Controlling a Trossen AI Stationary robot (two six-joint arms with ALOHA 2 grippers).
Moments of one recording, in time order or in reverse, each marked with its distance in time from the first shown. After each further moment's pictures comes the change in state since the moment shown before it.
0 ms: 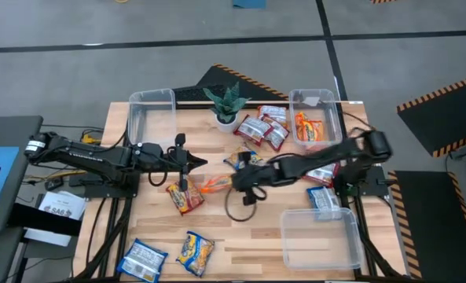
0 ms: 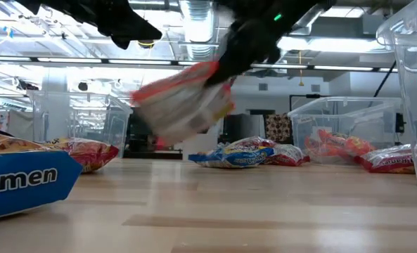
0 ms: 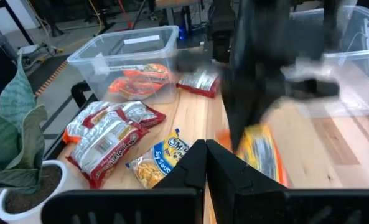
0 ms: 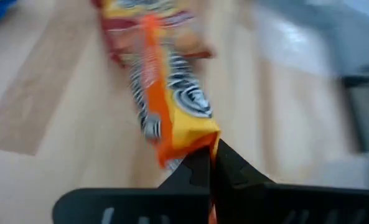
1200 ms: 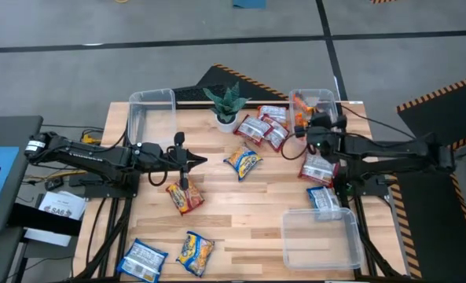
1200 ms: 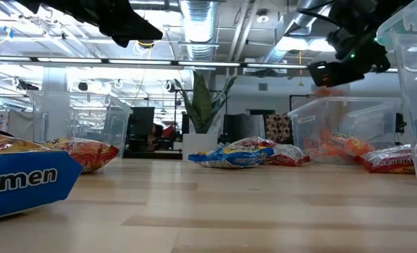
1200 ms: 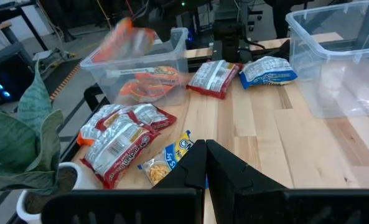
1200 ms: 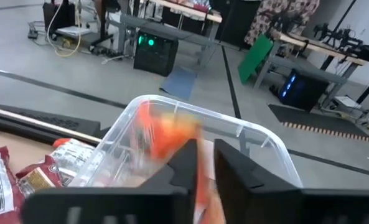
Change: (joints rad) left arm 0.000 0.000 0.000 0.009 -0.040 0.037; right arm -0.423 -0.827 -0.685 0.005 0.849 0.548
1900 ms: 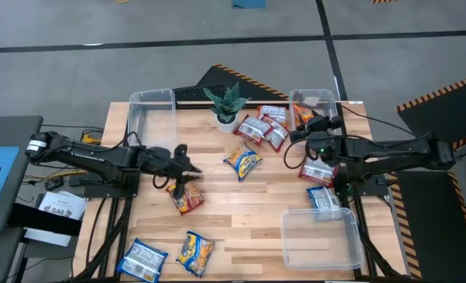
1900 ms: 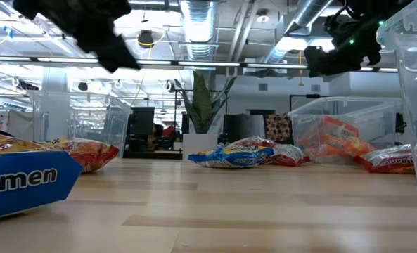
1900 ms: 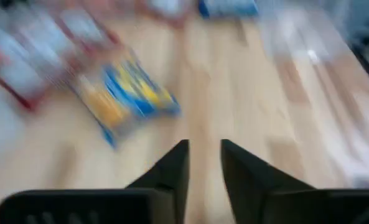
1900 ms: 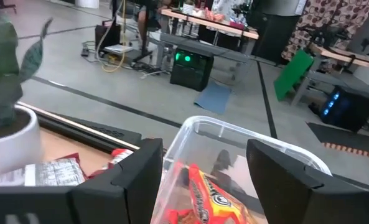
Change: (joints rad) left arm 0.001 0.024 0.016 -0.290 0.216 -0.258; right arm 0.133 -0.006 0.032 0.074 -0.021 -0.056
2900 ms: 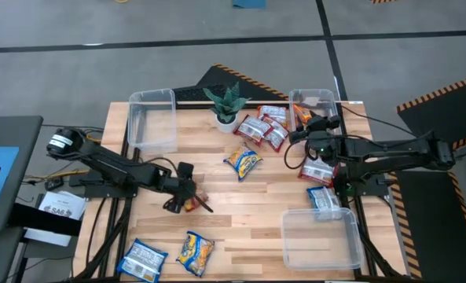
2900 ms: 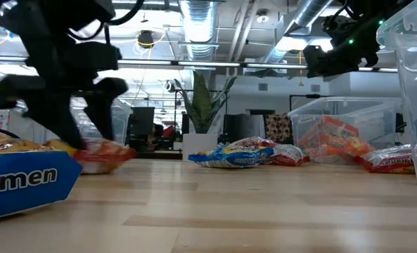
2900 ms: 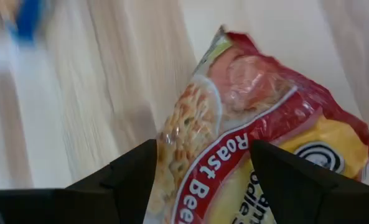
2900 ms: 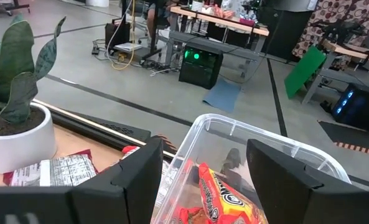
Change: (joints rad) left arm -0.180 0.385 0.031 -0.289 -0.163 0.262; right arm -0.006 0.002 0.000 0.007 -0.047 0.001
